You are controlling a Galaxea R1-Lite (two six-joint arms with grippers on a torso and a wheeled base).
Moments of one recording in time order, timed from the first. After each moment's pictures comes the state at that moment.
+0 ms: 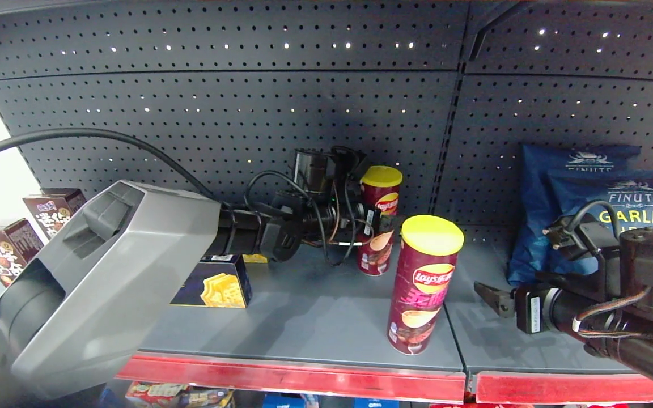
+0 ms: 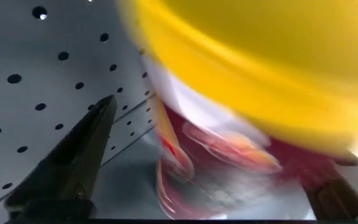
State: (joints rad) left arm -0.55 2.38 -1.78 -0.32 -0.28 -0.01; right arm 0.52 1.44 -0.52 -0.55 -0.33 0.09
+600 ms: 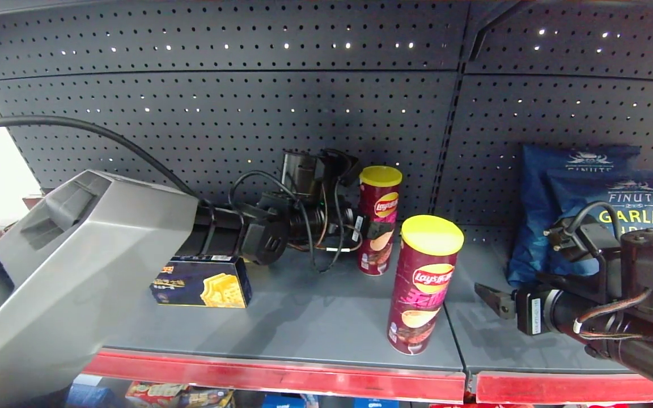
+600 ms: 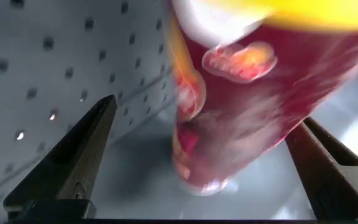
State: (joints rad) left arm -0.53 2.29 -1.63 -0.33 -0.23 0.05; right arm 0.52 1.44 -0.51 -0.55 -0.33 0.09
